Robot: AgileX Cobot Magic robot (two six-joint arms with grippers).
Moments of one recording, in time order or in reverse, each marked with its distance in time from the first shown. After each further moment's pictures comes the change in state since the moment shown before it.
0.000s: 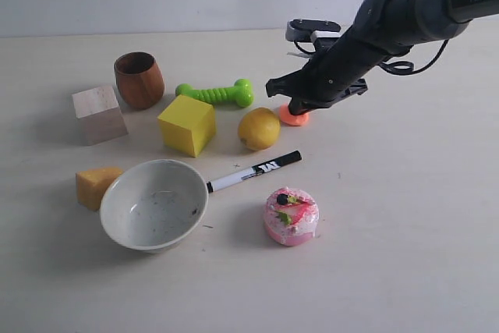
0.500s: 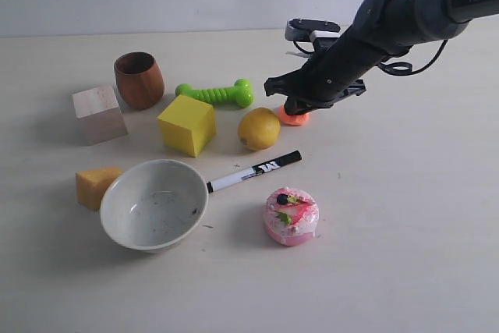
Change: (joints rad) left arm 0.000 0.000 0.000 0.000 0.000 0.000; right arm 0.000 0.000 0.000 0.014 0.000 0.000
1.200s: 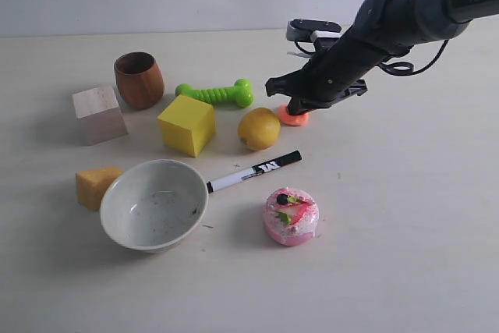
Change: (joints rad) left arm 0.000 0.000 0.000 0.000 0.000 0.000; right arm 0.000 0.001 0.000 -0.003 0.002 0.006
